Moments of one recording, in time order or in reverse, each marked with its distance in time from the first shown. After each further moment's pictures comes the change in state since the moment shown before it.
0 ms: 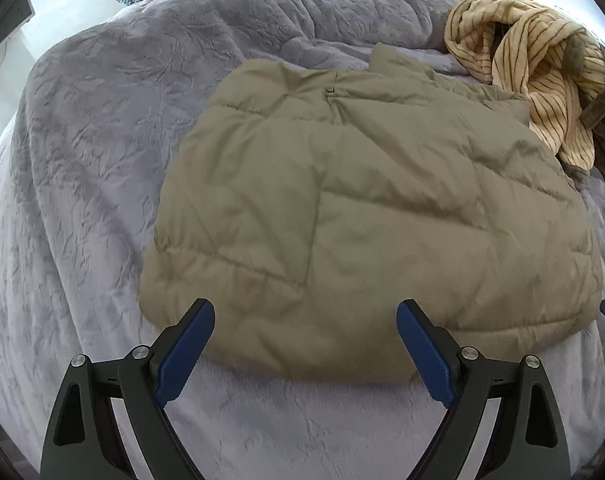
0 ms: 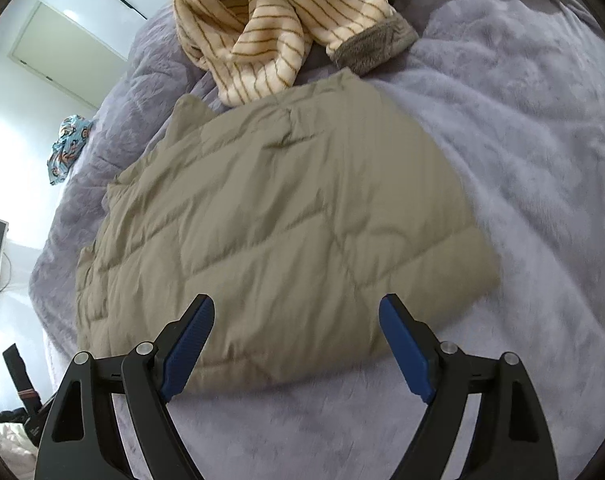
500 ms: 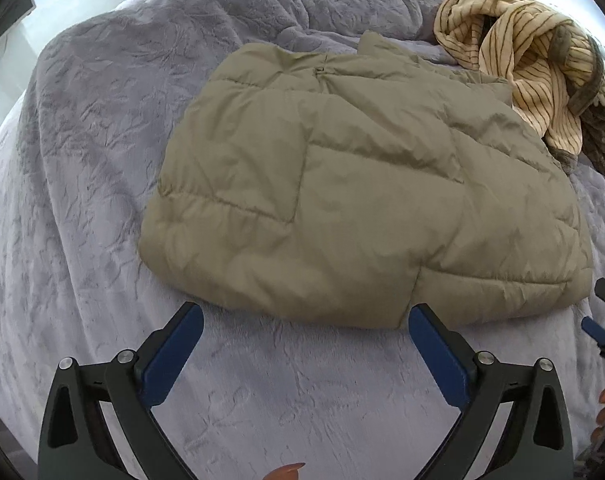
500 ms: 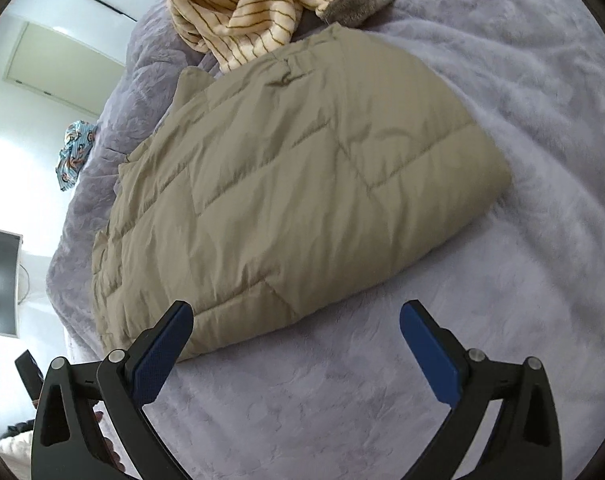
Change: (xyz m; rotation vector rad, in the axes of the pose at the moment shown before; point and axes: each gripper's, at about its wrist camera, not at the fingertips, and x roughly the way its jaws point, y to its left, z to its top) left arm -0.014 -0.002 -0.029 -0.010 0.019 -0.023; right arm 0.001 -0.006 -0.044 0.088 0.046 0.061
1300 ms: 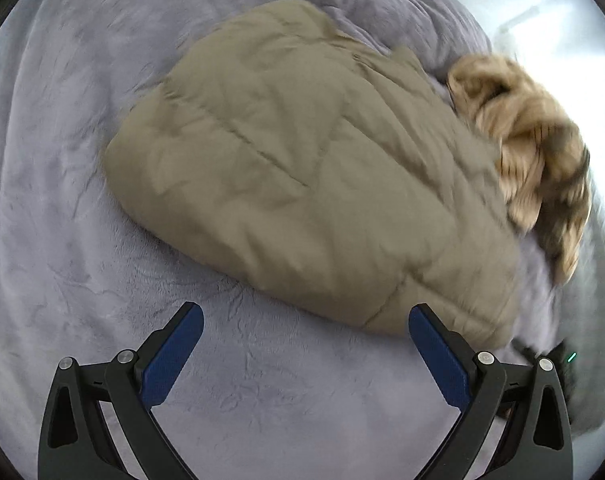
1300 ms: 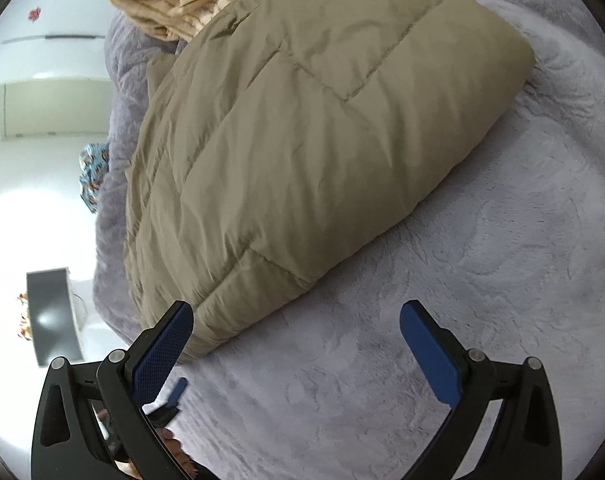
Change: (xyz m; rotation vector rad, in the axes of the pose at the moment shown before) left arm 0.027 0.054 -0.023 -0.353 0.044 -0.360; right arm 0.037 -0.037 -0.012 0.237 0.151 0.211
